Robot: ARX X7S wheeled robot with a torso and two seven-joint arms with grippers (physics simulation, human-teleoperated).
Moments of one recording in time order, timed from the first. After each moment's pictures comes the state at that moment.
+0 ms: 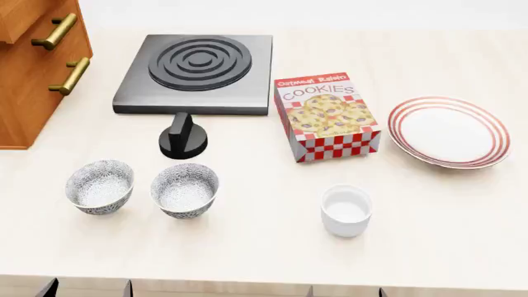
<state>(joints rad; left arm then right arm) 0.00 0.00 0.00 0.00 0.00 0.00 0.00 0.00 0.00 0.00 0.00 0.00 0.00 0.00</state>
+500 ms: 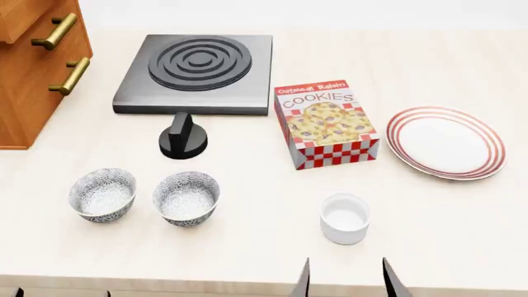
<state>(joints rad) 0.22 -0.05 0.08 0.27 0.00 0.14 -0.10 -0.01 0.06 -0.08 -0.26 -0.01 0.16 0.08</state>
